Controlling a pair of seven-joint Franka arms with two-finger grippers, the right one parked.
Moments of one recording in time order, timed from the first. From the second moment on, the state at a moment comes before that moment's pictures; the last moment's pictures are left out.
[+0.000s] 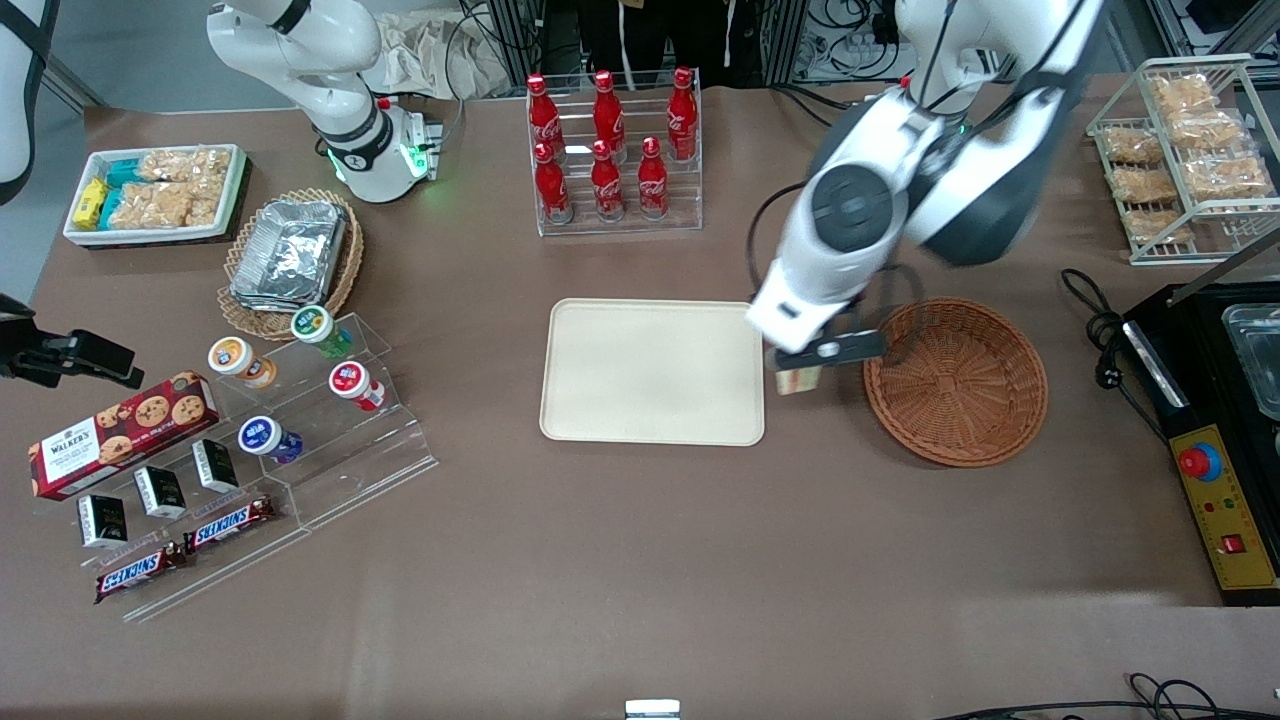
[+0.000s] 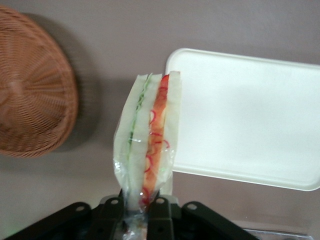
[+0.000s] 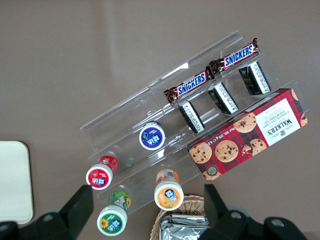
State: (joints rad) arm -0.26 0.34 -0.40 -1.63 0.08 1.73 -0.74
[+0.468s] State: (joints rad) arm -0.35 0.58 -0.40 -1.63 0.21 1.94 -0.81
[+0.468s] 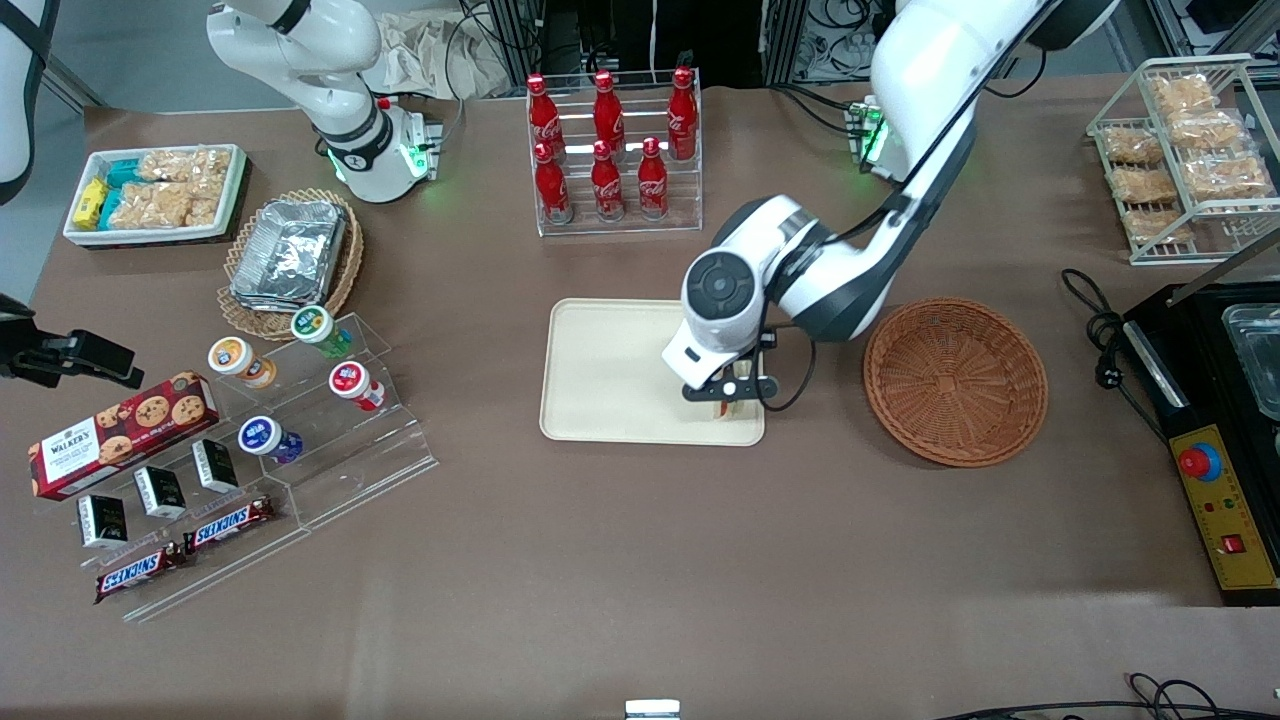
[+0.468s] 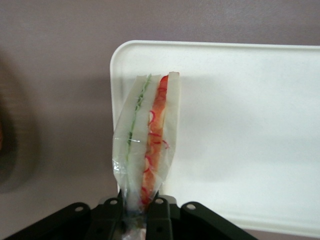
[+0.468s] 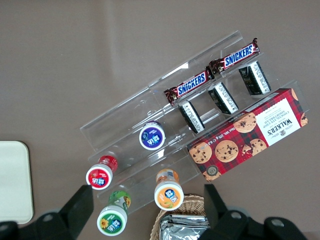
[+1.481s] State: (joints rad) arm -0.13 0.41 -0.39 -1.57 0.27 1.73 -0.57
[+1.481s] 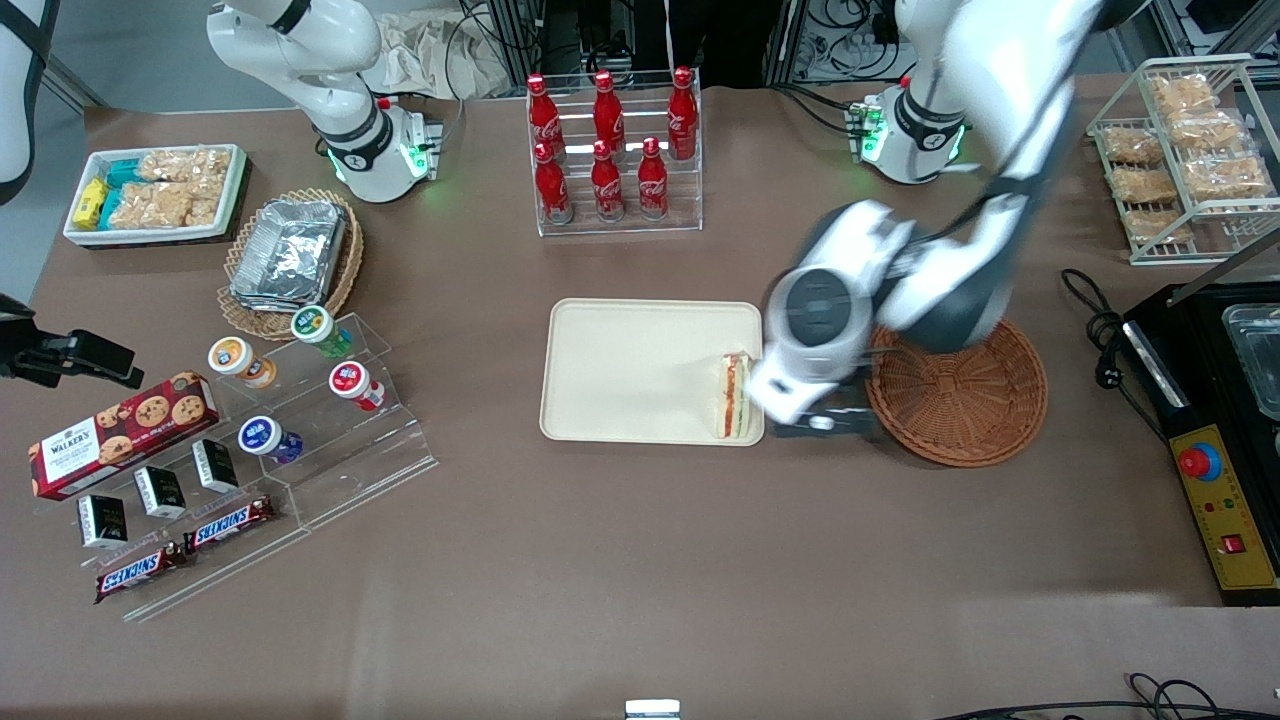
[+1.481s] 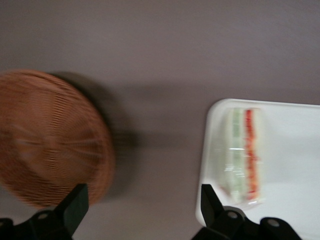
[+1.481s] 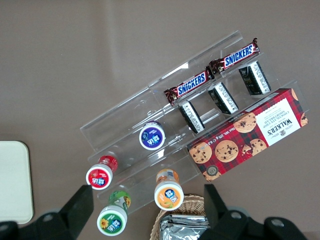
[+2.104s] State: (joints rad) arm 0.04 0.21 -0.16 -1.56 0.07 1.69 -0.10
